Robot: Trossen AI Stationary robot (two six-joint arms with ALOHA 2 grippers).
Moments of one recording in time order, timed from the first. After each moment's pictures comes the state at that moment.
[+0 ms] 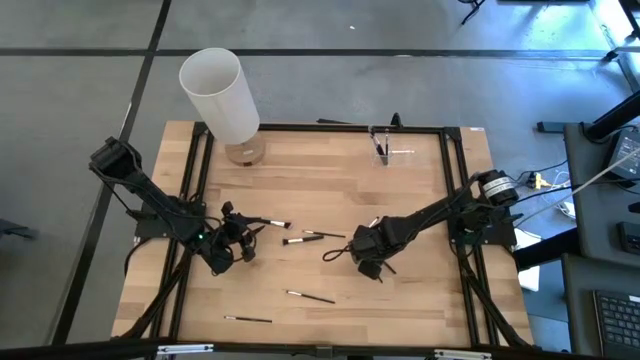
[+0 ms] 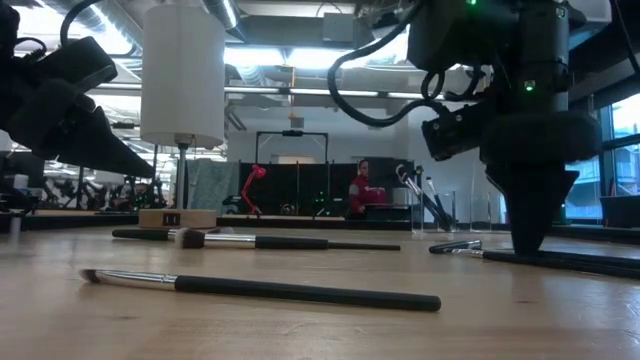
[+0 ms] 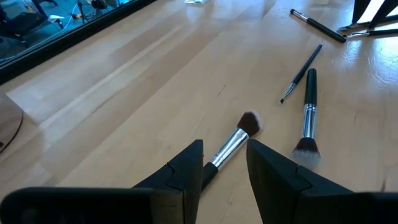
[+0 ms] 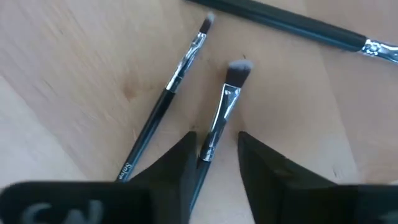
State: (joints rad) left arm -0.69 1.24 0.31 -0.05 -1.04 -0.88; right arm 0.31 1.79 1.06 -0.76 0.07 0.78
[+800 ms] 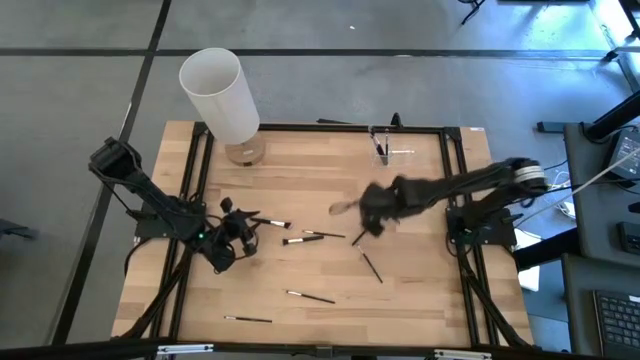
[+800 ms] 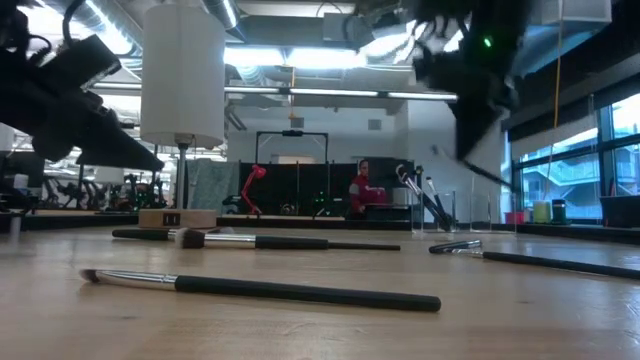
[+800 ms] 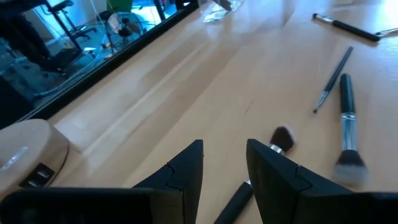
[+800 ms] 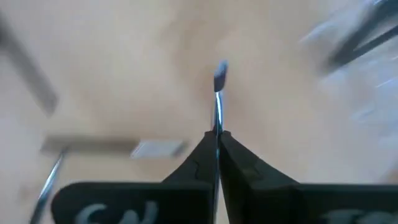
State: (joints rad) left arm -0.65 1.24 0.31 -0.05 -1.12 -0.74; right arm 0.07 1.46 1.10 -0.97 0.43 0.67
